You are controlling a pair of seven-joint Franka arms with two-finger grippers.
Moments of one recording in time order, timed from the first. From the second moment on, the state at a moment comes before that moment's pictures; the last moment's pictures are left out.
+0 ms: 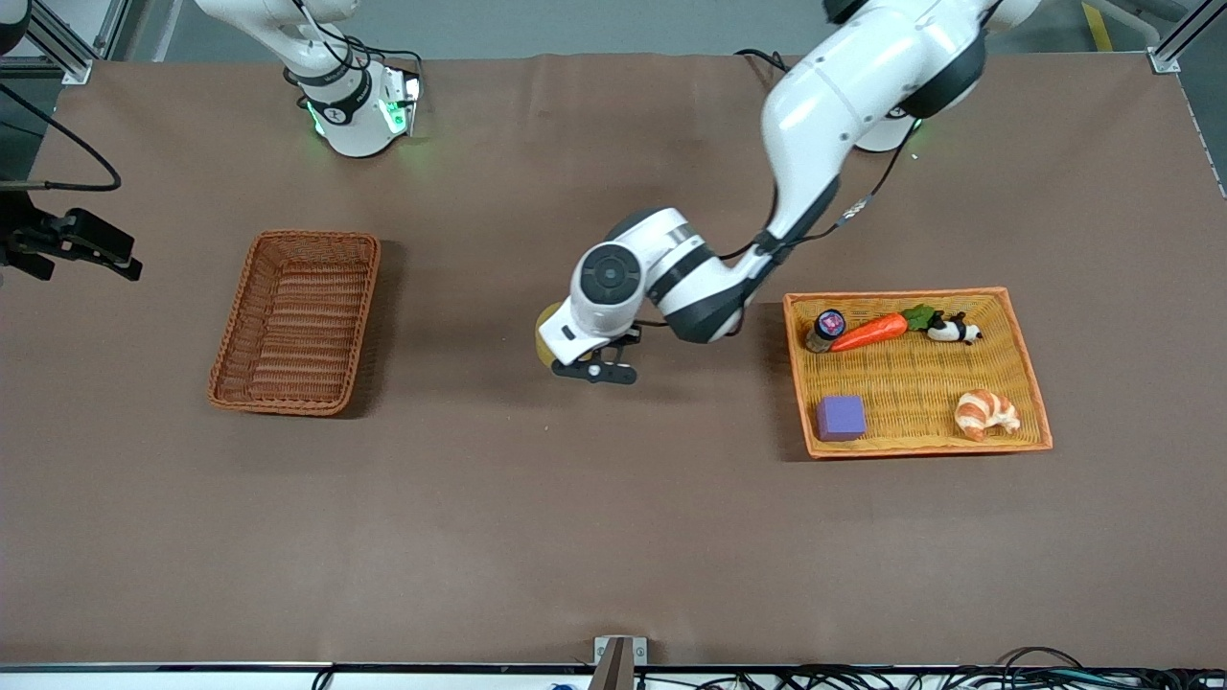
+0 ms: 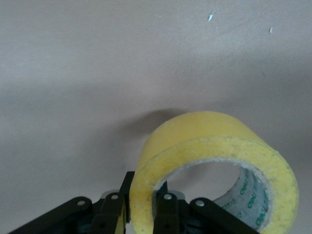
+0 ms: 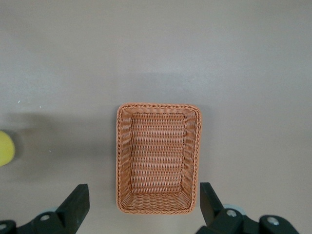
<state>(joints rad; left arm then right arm) -0.56 0.97 -0.42 -1.18 0.22 2.08 -0.78 -0.01 0.04 -0.02 -1.50 -0.01 1.54 -0.02</state>
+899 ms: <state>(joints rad) -0.53 0.93 -0.42 -1.10 0.22 1.94 -0.81 0.02 0.04 0.02 -1.50 0.03 1.57 0.04</state>
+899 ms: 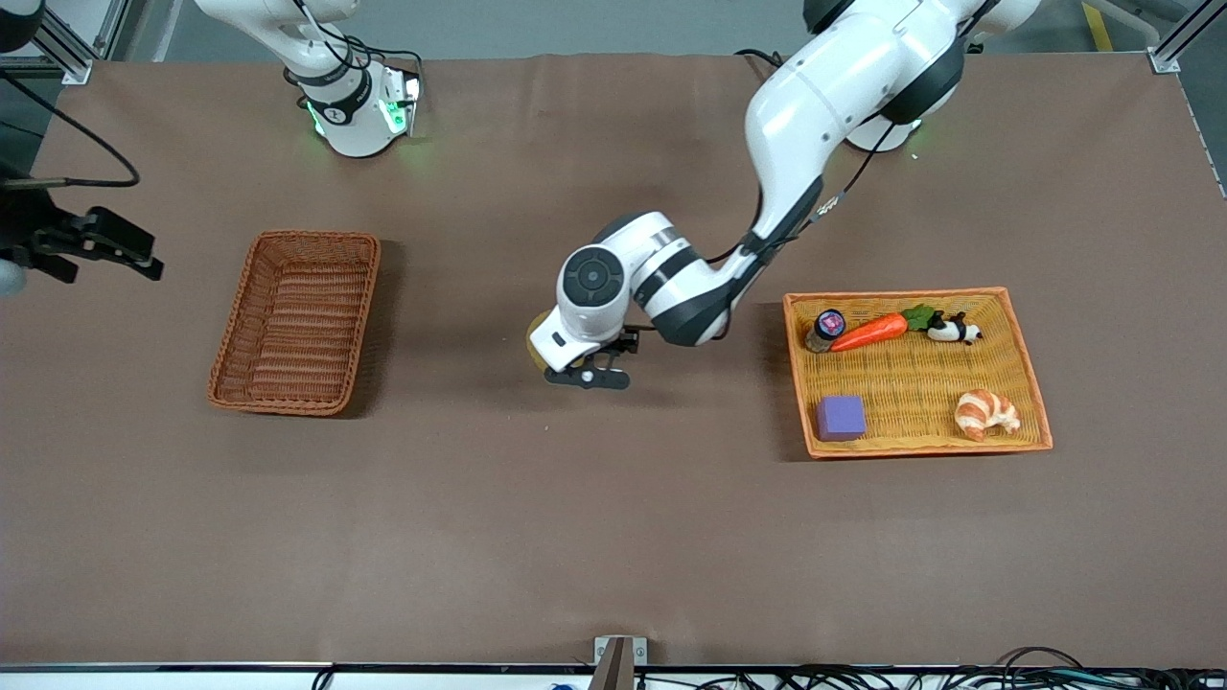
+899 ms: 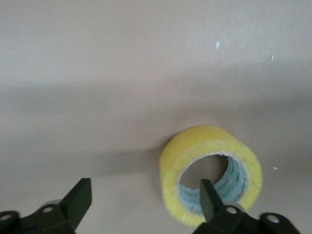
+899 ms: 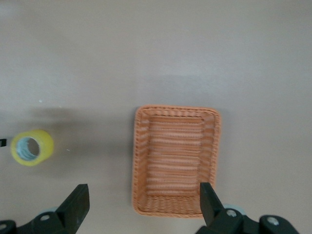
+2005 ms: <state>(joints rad) -0.05 0.30 -0.35 -1.47 0.14 1.79 -0.52 0.33 0.52 0.32 -1.75 -0.18 2.20 0.56</state>
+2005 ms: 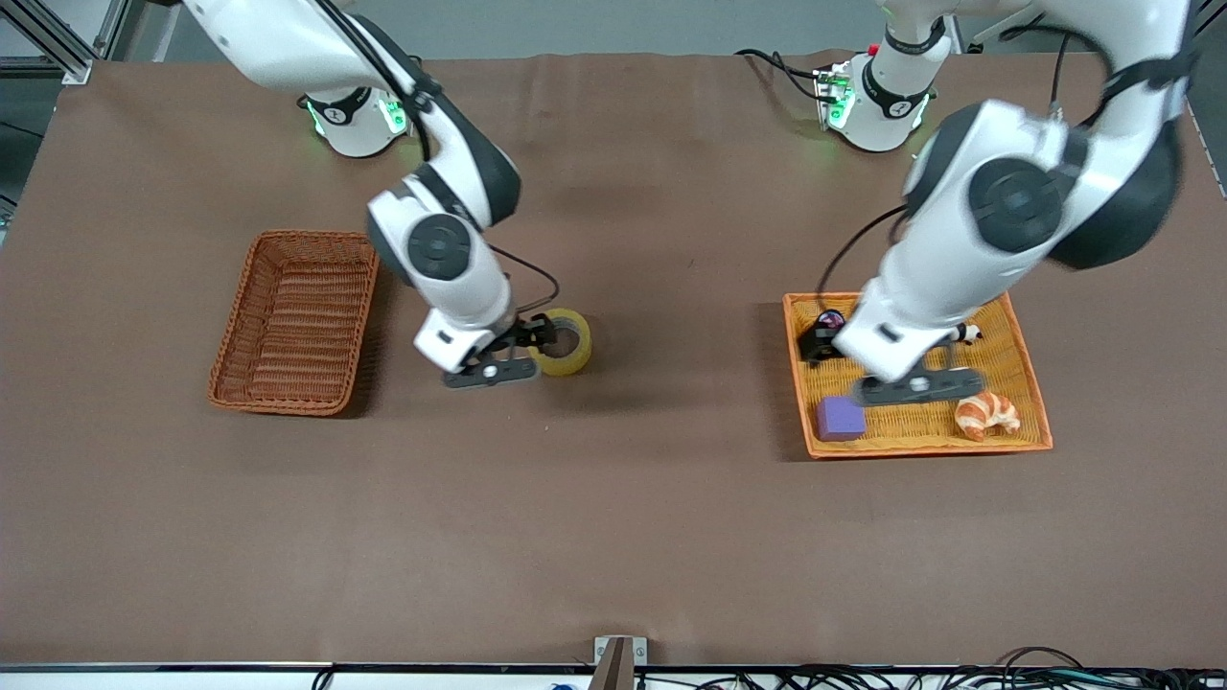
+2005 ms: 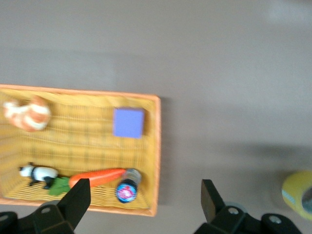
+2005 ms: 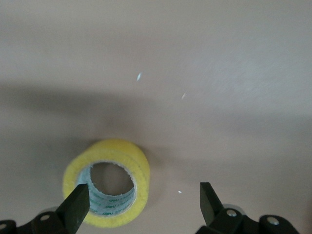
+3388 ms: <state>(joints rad) -0.07 0.02 0.00 -1.54 -0.03 1.61 -0.04 0.37 0.66 0.32 -1.75 -0.32 2.26 0.66</state>
